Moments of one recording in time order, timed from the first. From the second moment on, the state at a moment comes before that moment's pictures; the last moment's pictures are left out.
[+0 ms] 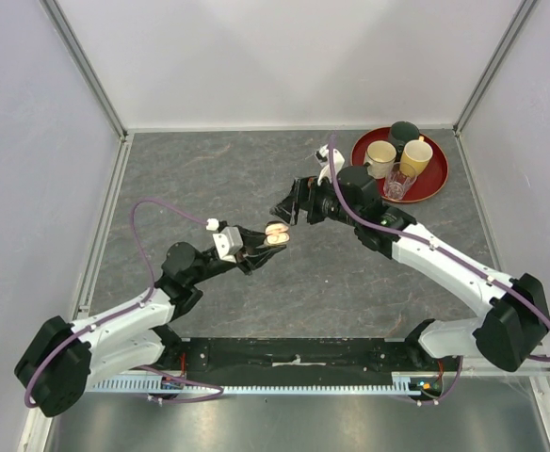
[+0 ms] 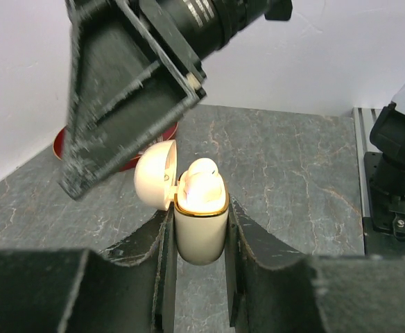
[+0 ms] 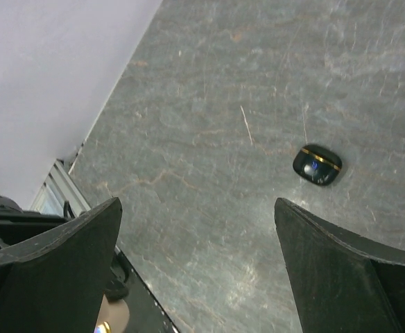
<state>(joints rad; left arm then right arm) -0.71 0.97 0.33 0.89 0.51 -0.01 0.69 1.32 1.06 -0.06 -0.21 0.55</state>
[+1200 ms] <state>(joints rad) -0.71 1.61 0.53 0.75 0.30 -0.77 0.63 1.20 0.89 -0.21 0.26 0.67</state>
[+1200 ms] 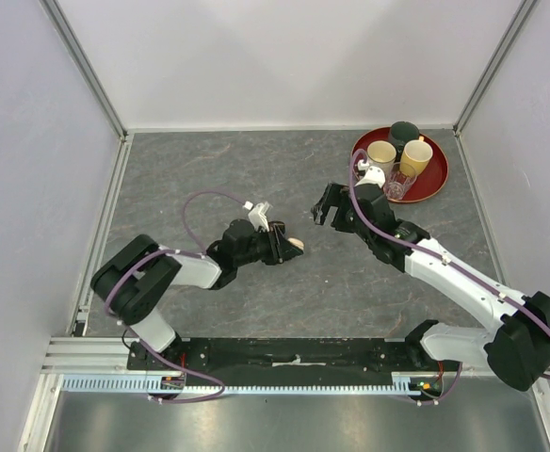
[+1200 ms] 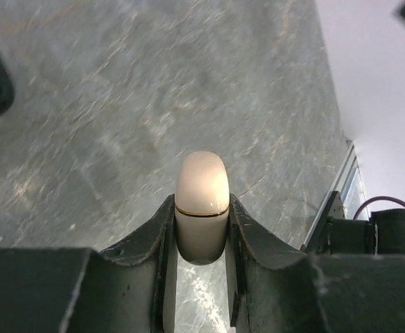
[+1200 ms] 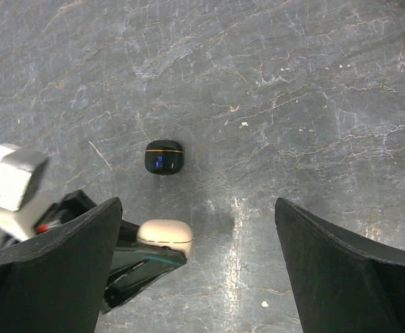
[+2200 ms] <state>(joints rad) -0.69 1.82 0.66 0.60 0.29 -1.00 0.61 1.23 0.87 -0.22 0.19 0.68</state>
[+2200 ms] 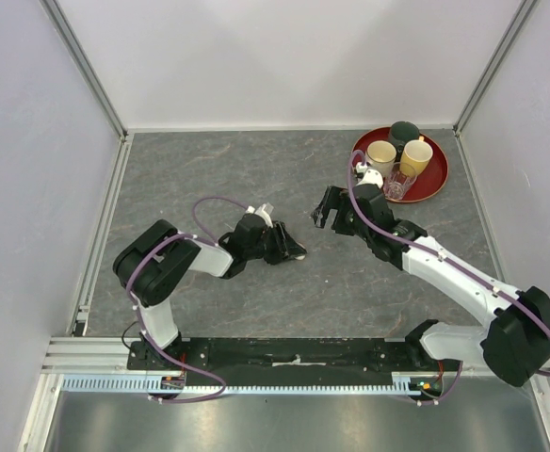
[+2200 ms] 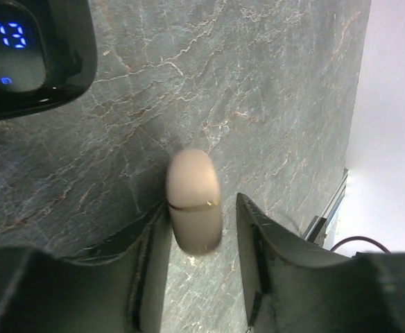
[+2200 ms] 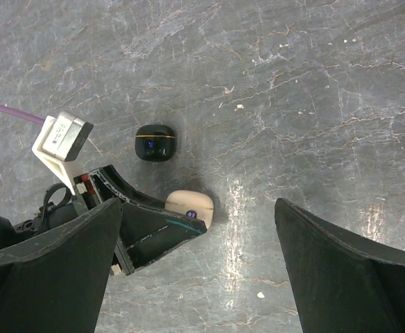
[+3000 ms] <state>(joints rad) -0.67 1.47 0.65 0.10 -0.03 -0.79 0.56 1.27 0.87 -0.23 0.18 0.65</state>
